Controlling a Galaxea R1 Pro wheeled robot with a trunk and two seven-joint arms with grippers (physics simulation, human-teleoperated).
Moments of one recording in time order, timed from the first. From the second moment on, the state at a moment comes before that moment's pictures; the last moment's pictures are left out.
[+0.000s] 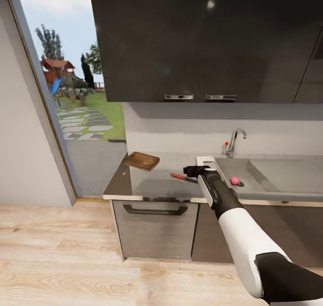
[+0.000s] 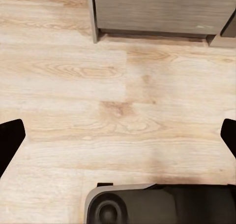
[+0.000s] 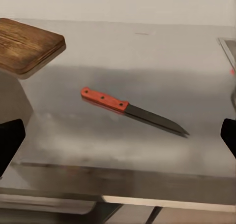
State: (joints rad) left arm 0.41 -0.01 -0.01 -0.71 0.02 -0.65 0.00; right arm -0.97 0.13 0.05 -0.77 0.00 0.51 -0.11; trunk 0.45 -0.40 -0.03
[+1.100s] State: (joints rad) left arm 0.41 -0.01 -0.01 -0.70 0.02 -0.65 0.00; right arm -0.97 0.06 0.05 -0.65 0.00 0.38 -0.05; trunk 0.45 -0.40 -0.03
